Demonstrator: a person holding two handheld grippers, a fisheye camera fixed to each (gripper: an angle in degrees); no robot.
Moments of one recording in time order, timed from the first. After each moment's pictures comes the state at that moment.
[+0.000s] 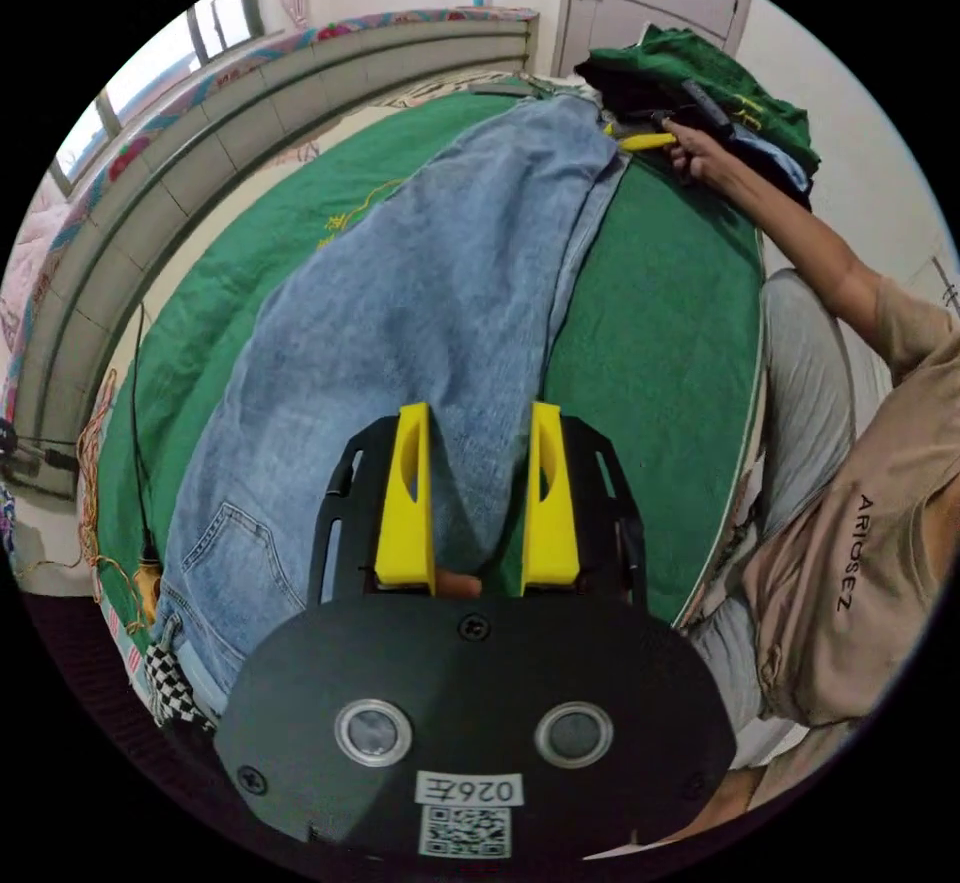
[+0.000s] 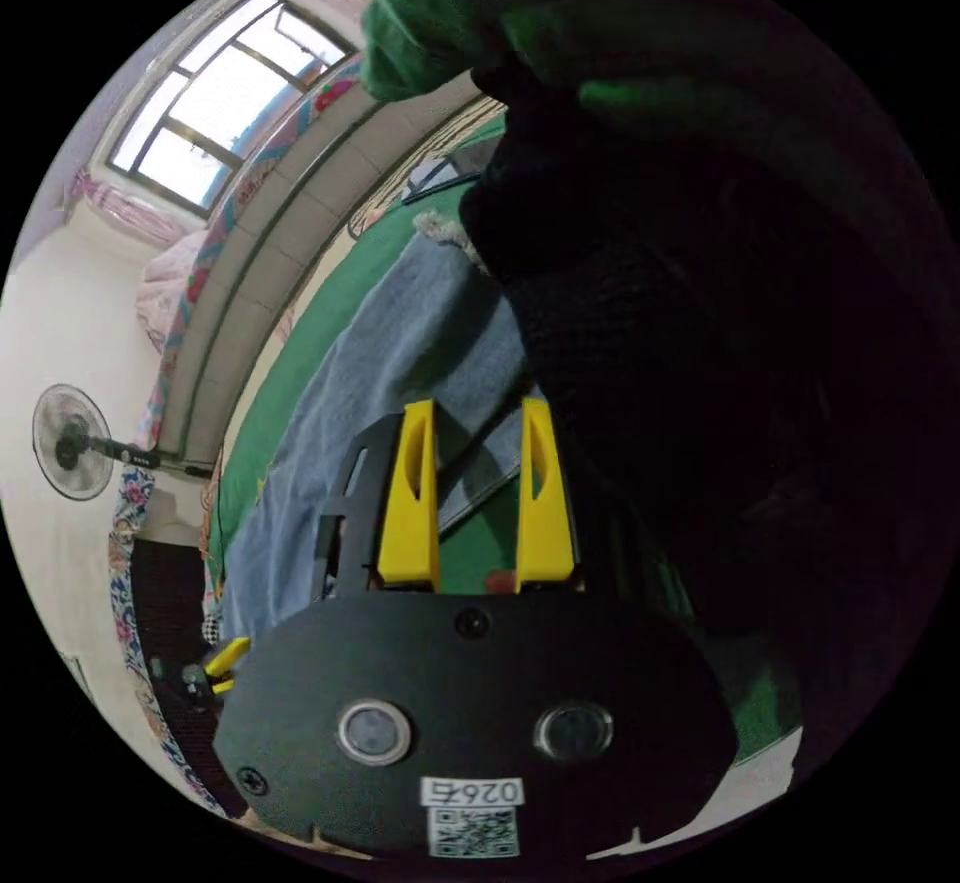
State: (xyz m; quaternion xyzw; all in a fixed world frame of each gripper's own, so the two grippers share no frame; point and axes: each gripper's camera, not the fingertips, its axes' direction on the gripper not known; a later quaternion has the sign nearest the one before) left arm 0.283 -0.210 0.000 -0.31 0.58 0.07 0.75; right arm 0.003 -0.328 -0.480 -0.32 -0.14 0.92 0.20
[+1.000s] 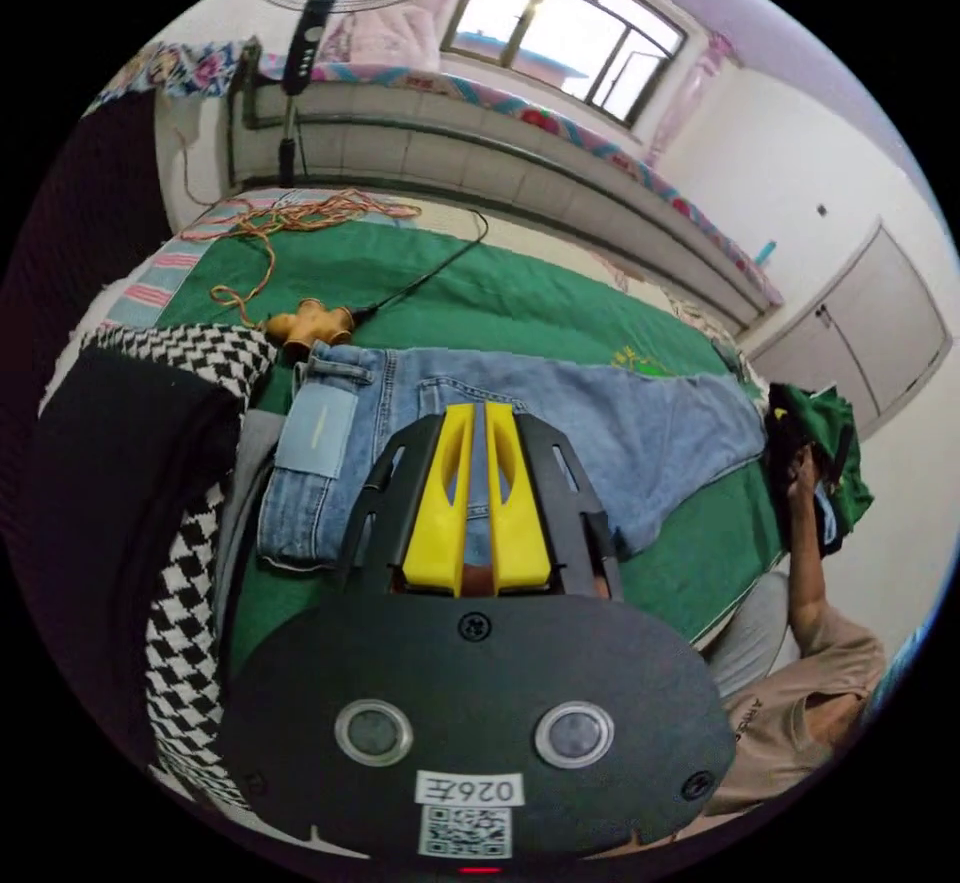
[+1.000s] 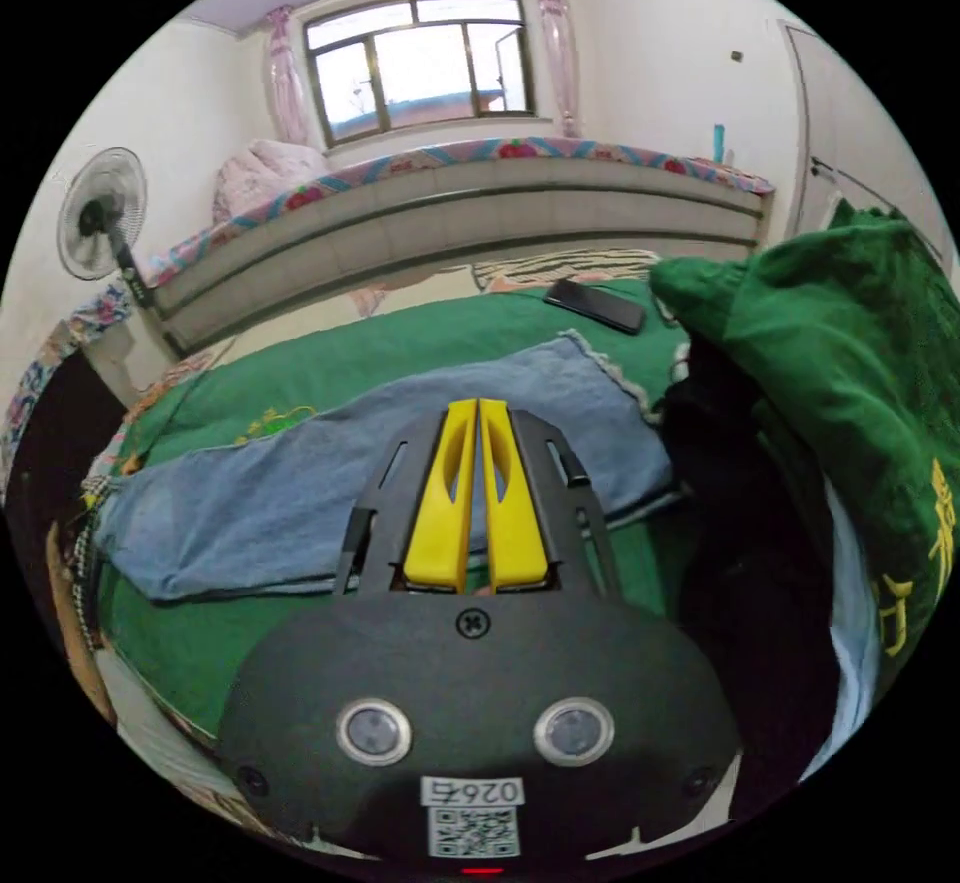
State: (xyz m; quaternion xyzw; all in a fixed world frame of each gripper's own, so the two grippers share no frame) left arm -0.062 -0.008 0.076 -0.39 0.36 -0.34 0.77; right arm -0.048 -0.711 -0.489 -0.30 -0.10 0.82 0.49
